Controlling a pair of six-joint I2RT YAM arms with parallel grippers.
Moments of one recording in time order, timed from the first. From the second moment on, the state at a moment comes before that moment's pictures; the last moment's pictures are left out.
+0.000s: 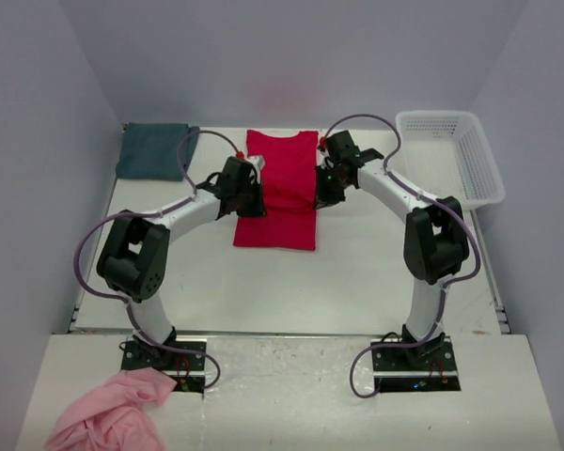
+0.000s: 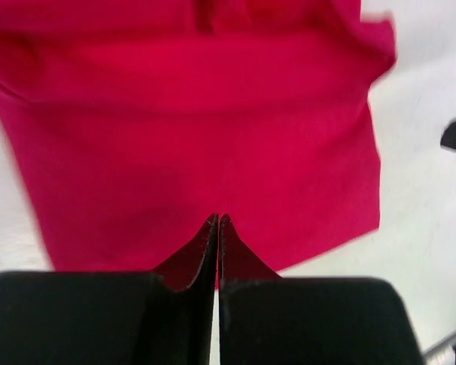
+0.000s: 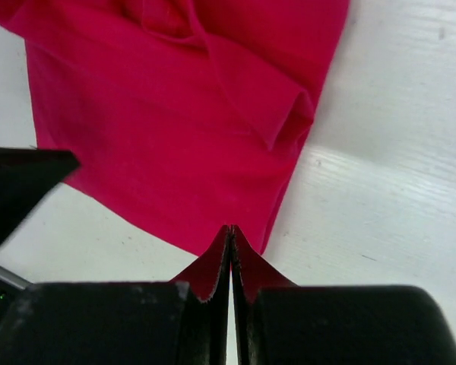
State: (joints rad) left arm -0.44 1.78 1.22 -0.28 0.15 -0.42; right arm 0.41 1.94 1.59 -0.74 -0.23 0.39
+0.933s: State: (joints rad) left arm -0.55 1.81 0.97 -0.06 0.22 -0.50; right arm 0.49 2.16 1.68 -0.72 -0.30 0.43
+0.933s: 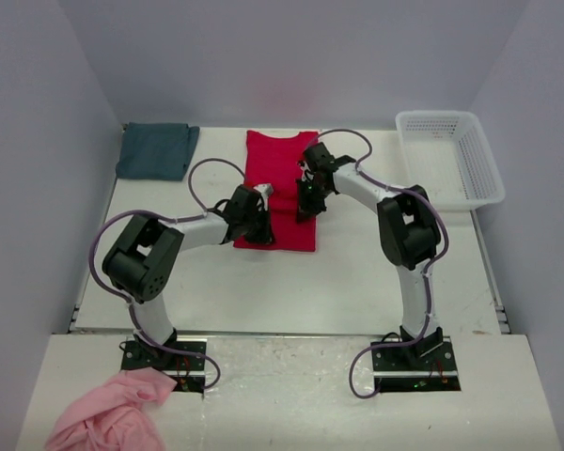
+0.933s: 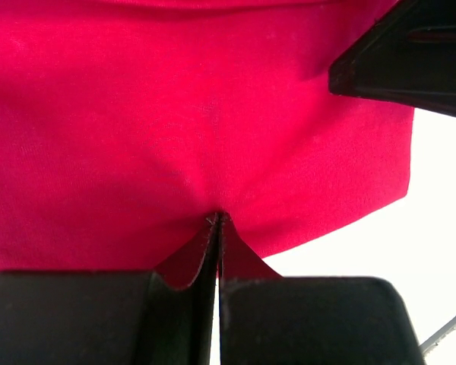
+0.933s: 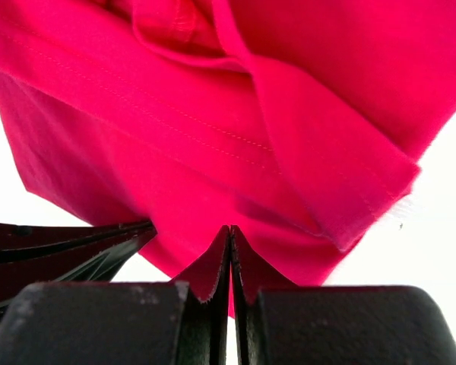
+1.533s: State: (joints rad) left arm -0.63 1.73 0.83 0.04 0.23 -0.55; right arm 0.53 2.31 1.88 -0.80 -0.24 0.45
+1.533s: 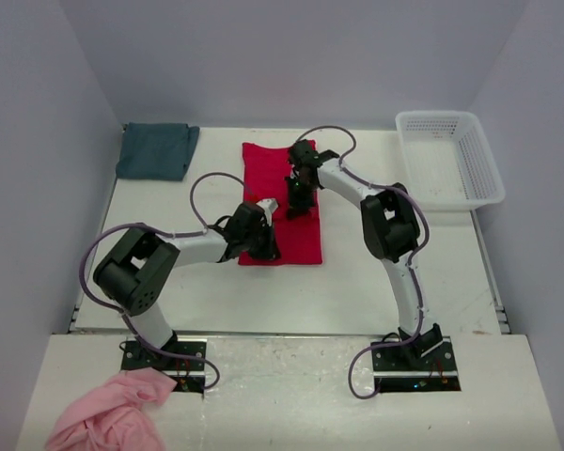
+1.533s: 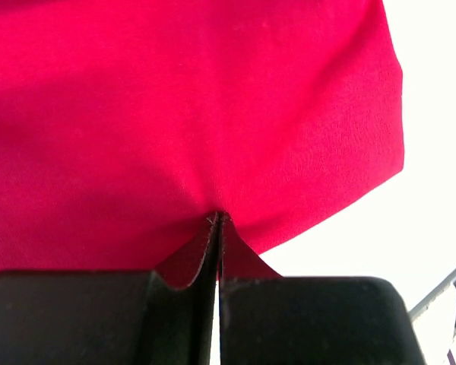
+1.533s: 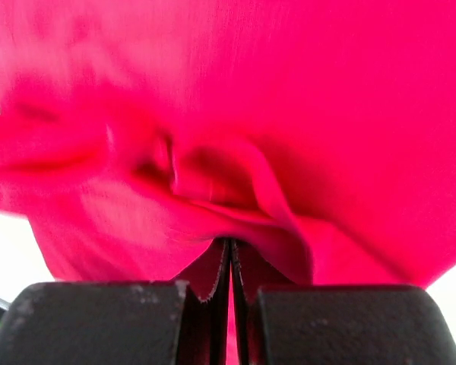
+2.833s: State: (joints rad) left arm -0.63 1.77 1.23 -0.40 -0.22 -0.52; right arm 0.55 1.73 1.21 -0.61 -0.31 0.46
